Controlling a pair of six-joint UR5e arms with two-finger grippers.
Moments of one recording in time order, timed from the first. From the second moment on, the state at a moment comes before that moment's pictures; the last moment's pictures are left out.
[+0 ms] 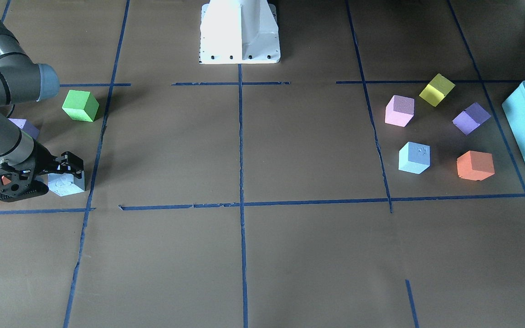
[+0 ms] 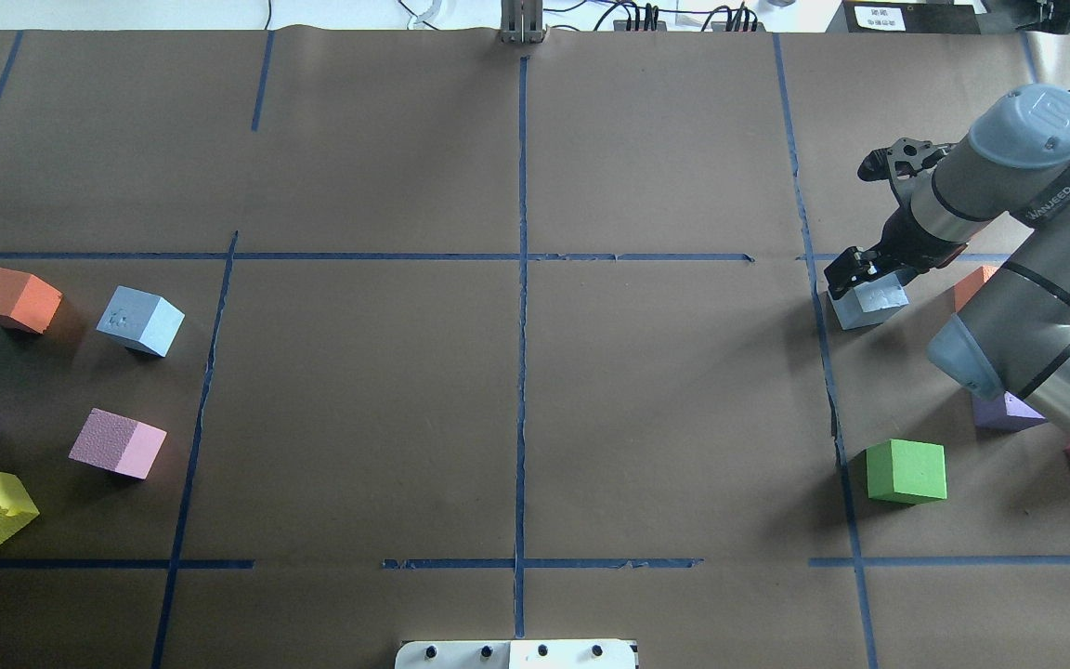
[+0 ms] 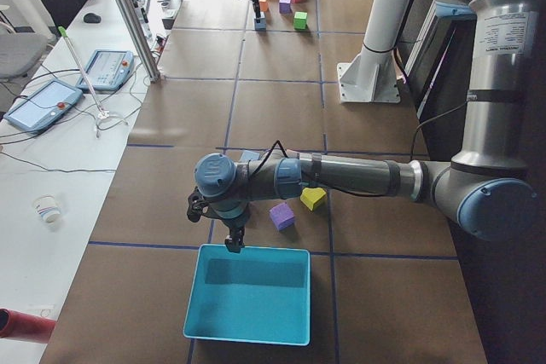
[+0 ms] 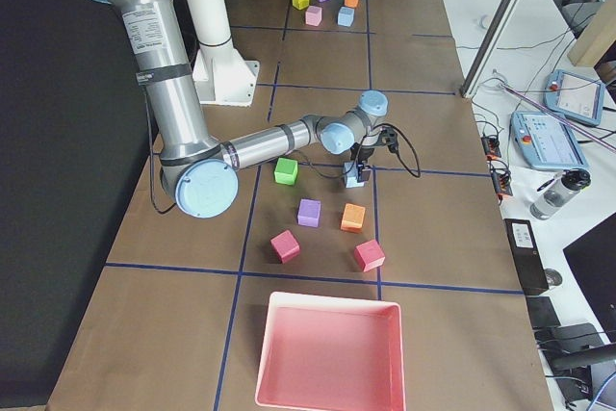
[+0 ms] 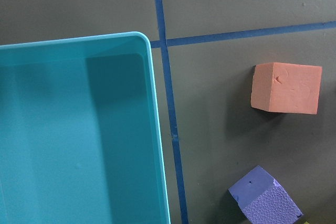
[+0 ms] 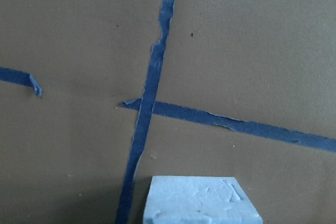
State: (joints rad) left arm -1.57 -1.57 -1.64 -1.39 -2.42 0.20; right arm 0.92 -1.30 1.55 -1.31 2.18 0.60
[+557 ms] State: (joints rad) left arm -1.57 -1.57 -1.65 -1.38 -2.42 0.20; right arm 0.92 -1.30 1.54 -1.31 2.18 0.60
